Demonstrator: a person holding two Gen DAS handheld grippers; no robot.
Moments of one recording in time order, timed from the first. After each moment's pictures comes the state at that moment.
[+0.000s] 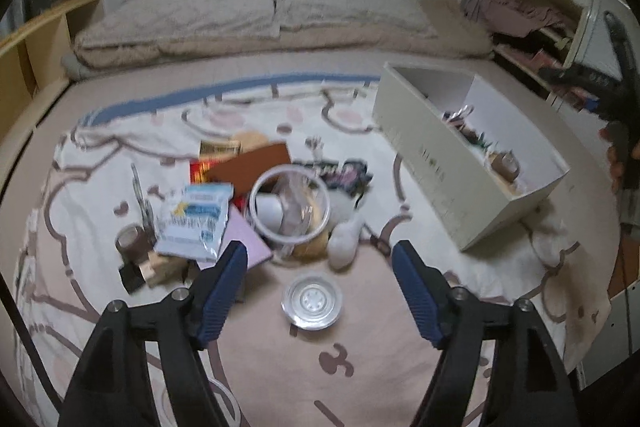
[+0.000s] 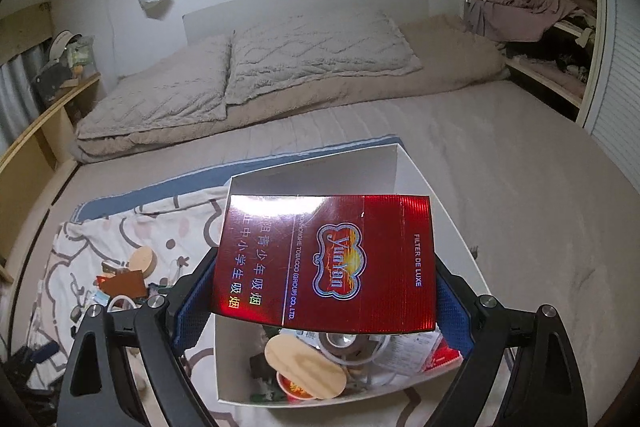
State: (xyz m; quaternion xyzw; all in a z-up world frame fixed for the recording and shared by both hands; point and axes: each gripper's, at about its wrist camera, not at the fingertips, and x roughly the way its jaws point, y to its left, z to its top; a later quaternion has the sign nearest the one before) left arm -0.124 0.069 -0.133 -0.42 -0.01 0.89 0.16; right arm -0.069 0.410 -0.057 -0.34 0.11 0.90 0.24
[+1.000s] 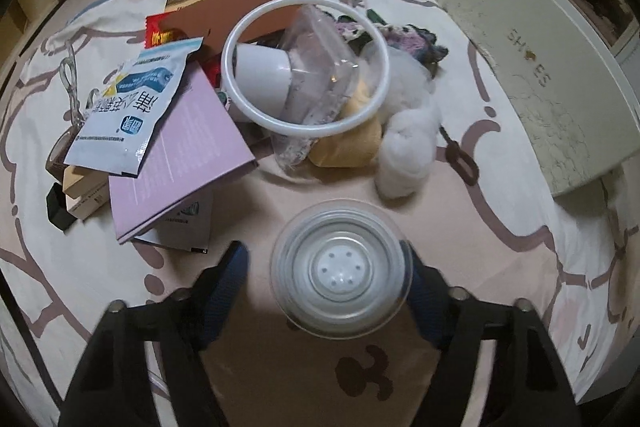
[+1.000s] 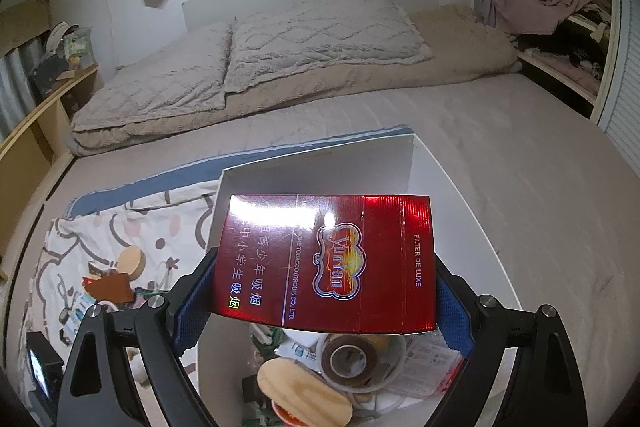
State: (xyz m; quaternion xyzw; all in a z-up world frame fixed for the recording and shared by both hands) left arm -0.168 0.093 -0.246 -0.58 0.01 0.81 0.10; right arm -0.095 0.431 -0.085 -0.35 0.11 0.90 0.23
